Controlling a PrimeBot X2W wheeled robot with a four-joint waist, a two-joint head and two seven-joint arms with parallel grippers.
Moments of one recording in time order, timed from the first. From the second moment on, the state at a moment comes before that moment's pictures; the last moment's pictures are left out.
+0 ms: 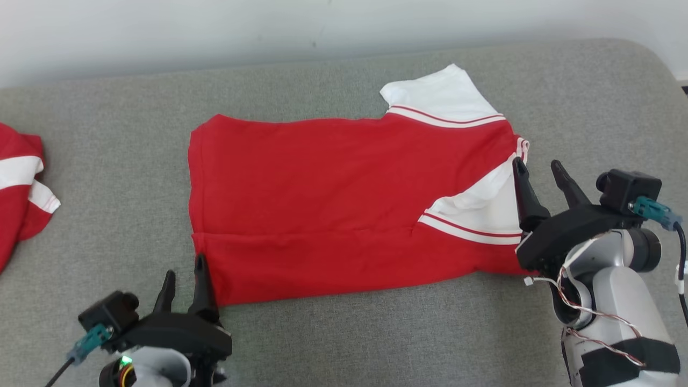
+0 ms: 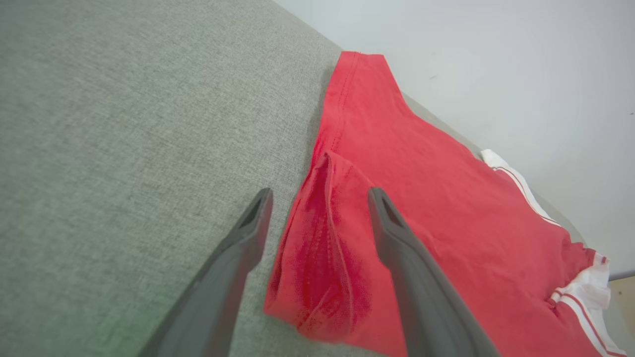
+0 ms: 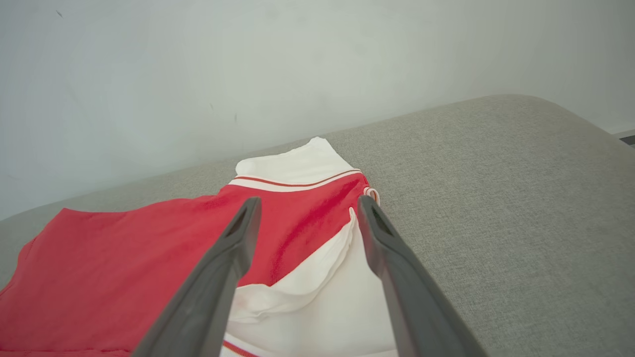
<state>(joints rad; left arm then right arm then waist) -0.25 0.10 -0.15 0.30 -0.76 0.14 -0.08 -0.48 -0.05 -0.07 0.36 0.26 0.13 0.13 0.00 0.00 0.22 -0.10</state>
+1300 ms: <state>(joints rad) -0.23 0.18 -0.32 0.35 -0.54 0.24 0.00 -0.45 -0.05 -0.22 0.53 0.11 0.13 0.44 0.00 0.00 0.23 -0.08</state>
